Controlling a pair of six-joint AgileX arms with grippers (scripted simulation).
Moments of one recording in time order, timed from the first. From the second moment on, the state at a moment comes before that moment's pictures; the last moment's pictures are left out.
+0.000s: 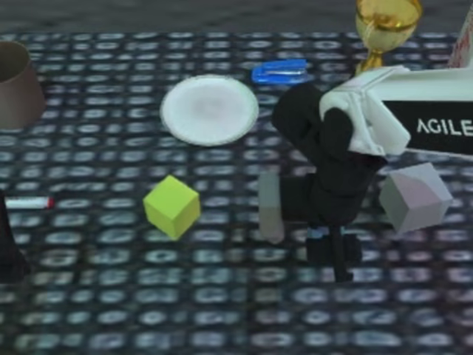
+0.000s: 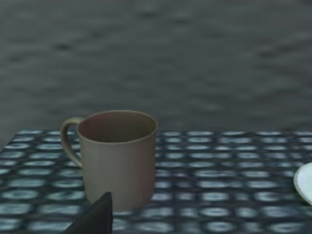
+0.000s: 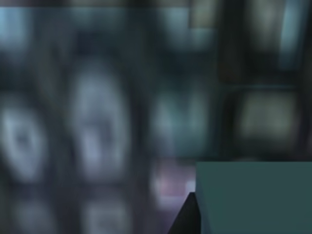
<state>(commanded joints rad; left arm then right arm) 0.00 0.00 0.00 0.00 0.00 0.00 0.63 2.05 1.37 -0.88 -0.02 -0.93</state>
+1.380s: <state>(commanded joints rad) 0.00 0.00 0.00 0.00 0.00 0.00 0.63 2.06 1.36 -0.86 -0.02 -0.93</state>
